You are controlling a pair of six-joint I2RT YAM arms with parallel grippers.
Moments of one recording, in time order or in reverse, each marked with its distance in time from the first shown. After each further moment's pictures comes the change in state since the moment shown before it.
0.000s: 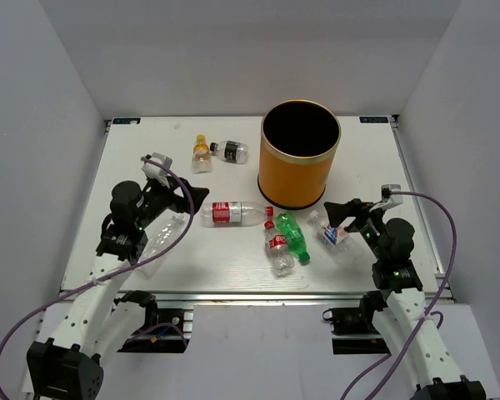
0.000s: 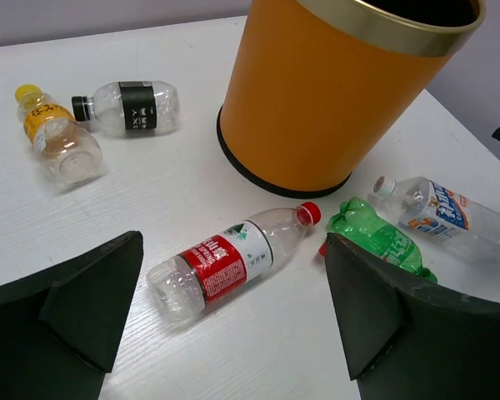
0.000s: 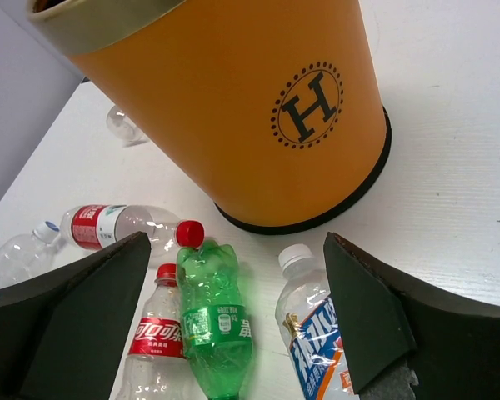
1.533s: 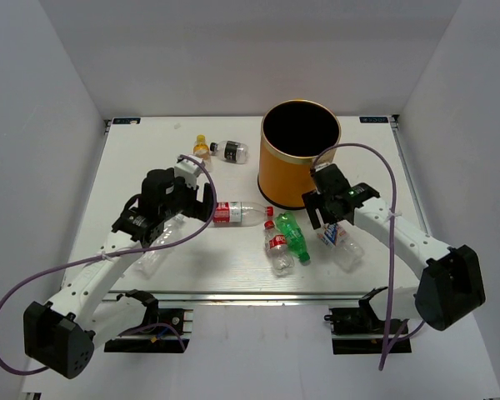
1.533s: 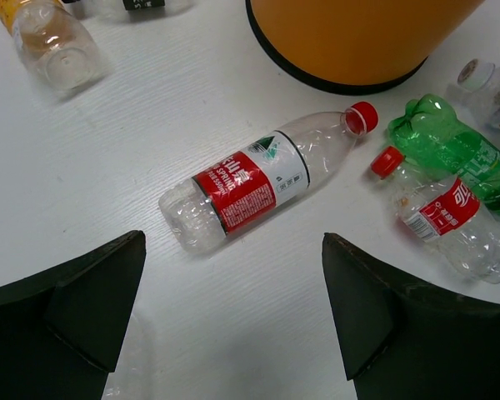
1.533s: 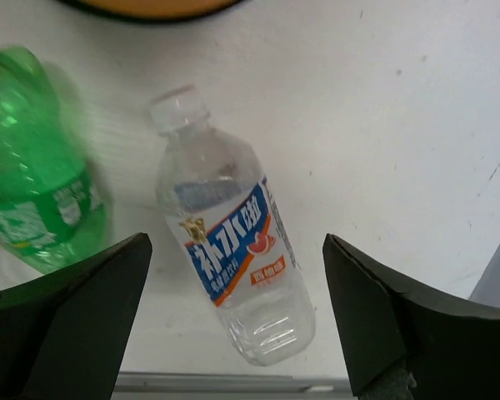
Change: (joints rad) left arm -0.206 0.197 0.153 -0.316 -0.258 0.167; right arm 0.408 0.803 0.721 -0.885 0.554 -0.367
